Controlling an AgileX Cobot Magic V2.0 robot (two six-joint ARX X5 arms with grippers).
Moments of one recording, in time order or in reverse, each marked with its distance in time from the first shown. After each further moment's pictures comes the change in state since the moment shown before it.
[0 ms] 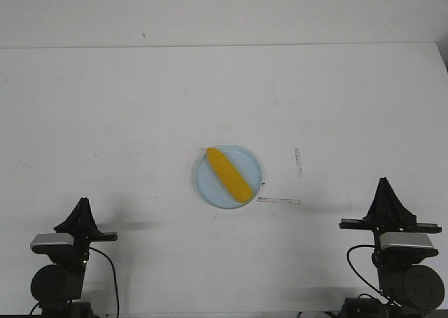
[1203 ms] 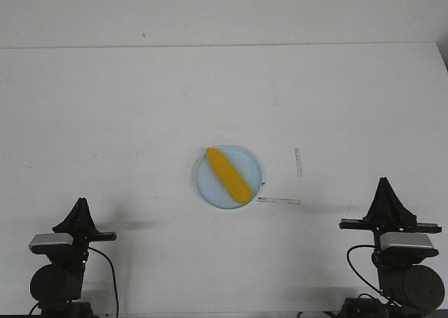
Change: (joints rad) left arm 0.001 0.001 0.009 -0.022 -0.010 0.005; right arm 0.000 0.000 0.000 0.003 0.000 0.000
